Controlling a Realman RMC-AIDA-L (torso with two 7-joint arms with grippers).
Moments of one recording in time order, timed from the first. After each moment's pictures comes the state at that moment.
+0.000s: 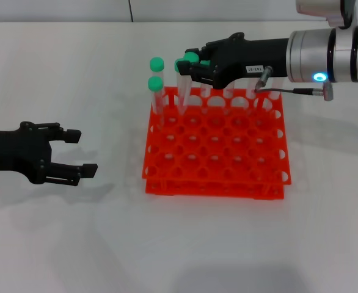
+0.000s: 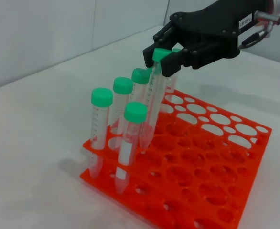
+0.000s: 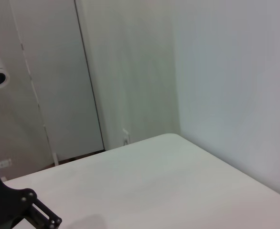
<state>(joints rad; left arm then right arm) -0.41 -1.98 0.82 0.93 2.09 1.66 -1.56 0.70 2.02 -1.48 -0.84 -1.53 -0.97 1.69</state>
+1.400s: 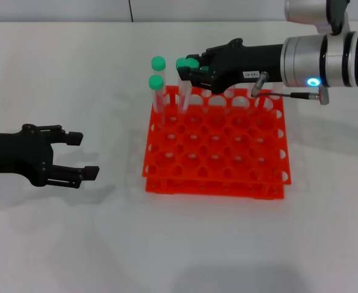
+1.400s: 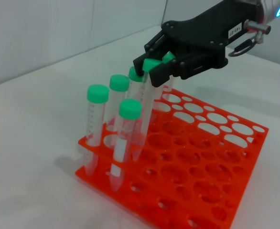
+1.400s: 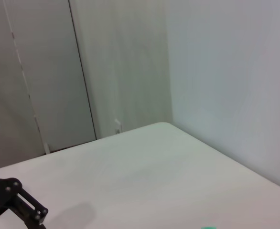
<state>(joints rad) -0.41 -1.98 0.82 0.91 2.09 1.66 -1.55 0.71 2.03 -1.52 -0.81 -1.53 -0.91 1.69</state>
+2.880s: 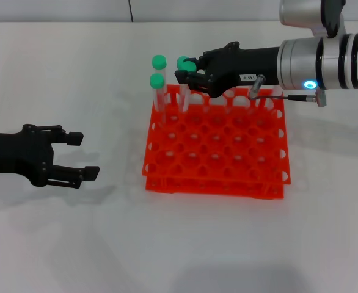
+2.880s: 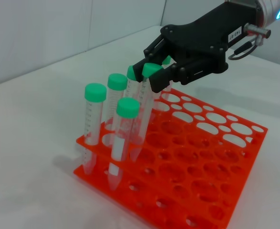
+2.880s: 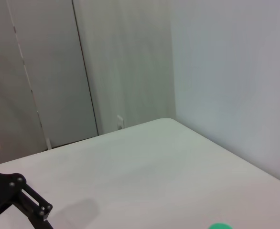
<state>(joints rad) -0.41 -1.98 0.82 0.91 2.09 1.66 -1.55 0.72 2.03 -1.54 -0.81 -1.53 -0.90 1.70</state>
